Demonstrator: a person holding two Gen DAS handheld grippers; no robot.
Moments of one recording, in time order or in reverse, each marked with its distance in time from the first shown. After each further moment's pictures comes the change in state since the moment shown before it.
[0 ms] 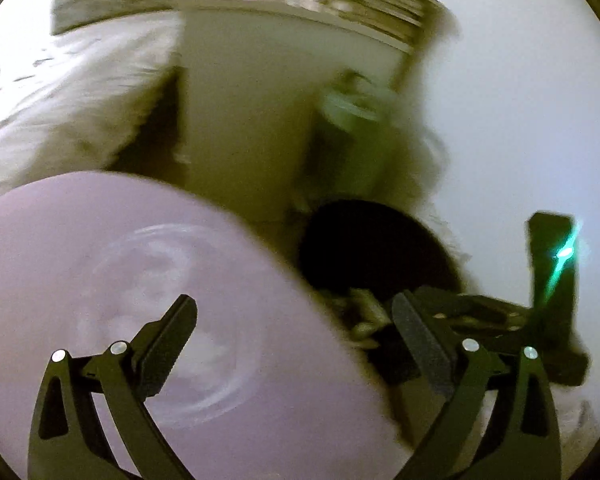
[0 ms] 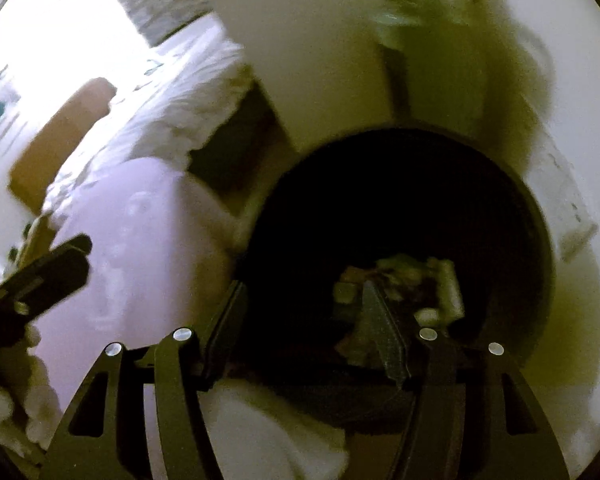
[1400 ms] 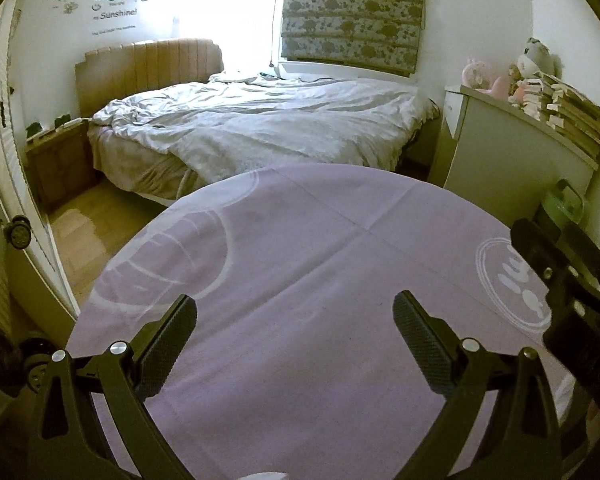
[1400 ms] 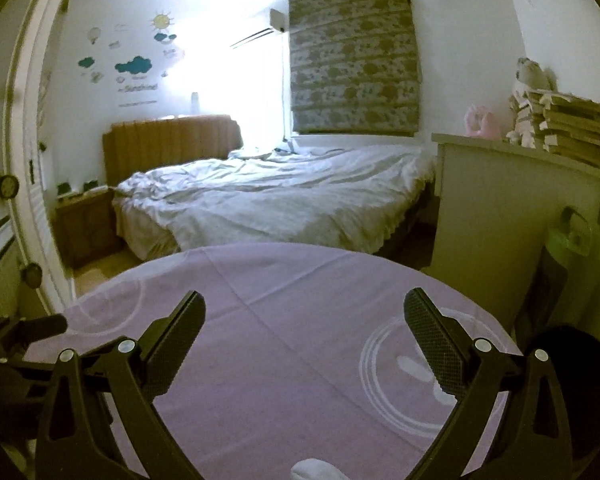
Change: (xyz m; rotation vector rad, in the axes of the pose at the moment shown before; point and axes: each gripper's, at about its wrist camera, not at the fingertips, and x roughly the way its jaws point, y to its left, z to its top) left arm -0.160 0.175 -0.126 -0.351 -0.240 0.595; right arm -0.003 0.288 -0.074 -0.450 -0.516 0.105
